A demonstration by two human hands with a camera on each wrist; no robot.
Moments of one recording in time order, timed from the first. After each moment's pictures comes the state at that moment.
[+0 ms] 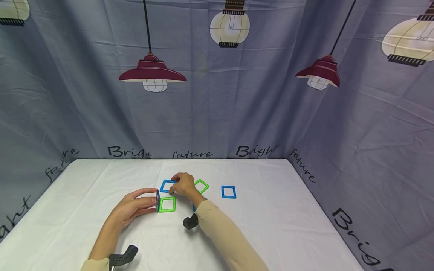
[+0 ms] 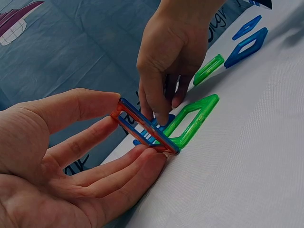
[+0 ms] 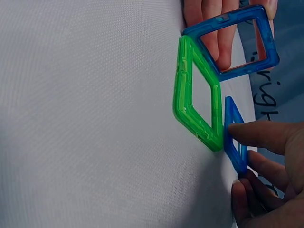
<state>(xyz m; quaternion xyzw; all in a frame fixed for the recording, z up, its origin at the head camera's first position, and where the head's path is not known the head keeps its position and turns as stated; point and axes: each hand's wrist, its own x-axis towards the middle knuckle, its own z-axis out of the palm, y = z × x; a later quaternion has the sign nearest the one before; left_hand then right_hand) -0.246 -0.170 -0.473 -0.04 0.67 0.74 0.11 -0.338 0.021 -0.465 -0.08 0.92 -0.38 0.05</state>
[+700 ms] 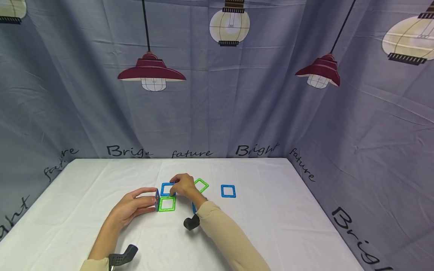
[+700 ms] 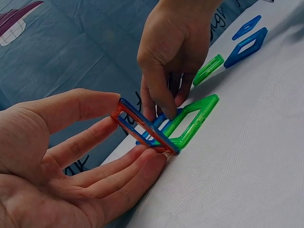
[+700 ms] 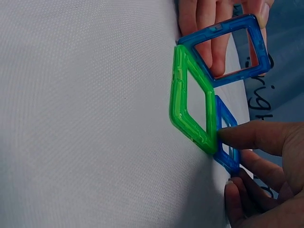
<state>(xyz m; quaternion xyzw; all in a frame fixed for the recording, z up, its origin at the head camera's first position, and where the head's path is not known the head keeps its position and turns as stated) -0.247 -0.171 -0.472 -0.04 0.66 0.74 0.12 -0.331 0.023 -0.461 -0.07 0.91 -0.39 0.09</state>
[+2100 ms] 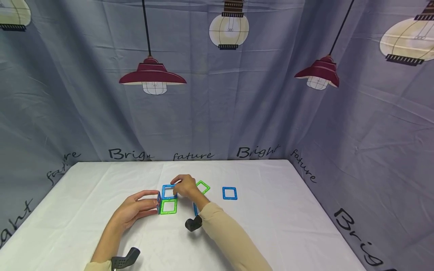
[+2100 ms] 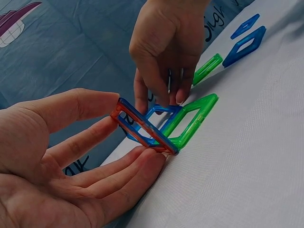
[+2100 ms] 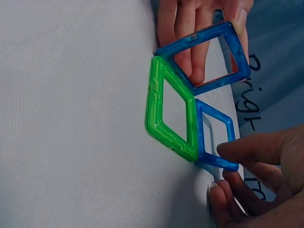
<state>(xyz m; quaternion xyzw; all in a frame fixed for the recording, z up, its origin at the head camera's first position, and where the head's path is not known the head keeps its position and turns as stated) -0.245 -0.169 -0.471 -0.03 0.67 0.73 0.12 -0.331 0.025 -0.458 -0.04 0.89 -0.44 0.09</state>
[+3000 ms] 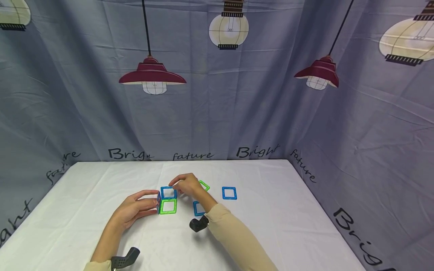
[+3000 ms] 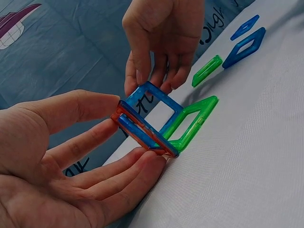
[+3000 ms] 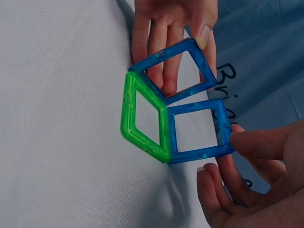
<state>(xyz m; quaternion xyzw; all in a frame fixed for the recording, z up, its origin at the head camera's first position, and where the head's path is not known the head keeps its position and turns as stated) -0.247 -0.168 -0.471 -0.04 0.67 0.73 0.11 -0.323 0.041 -0.439 -0.06 0.85 -0.50 0.14</state>
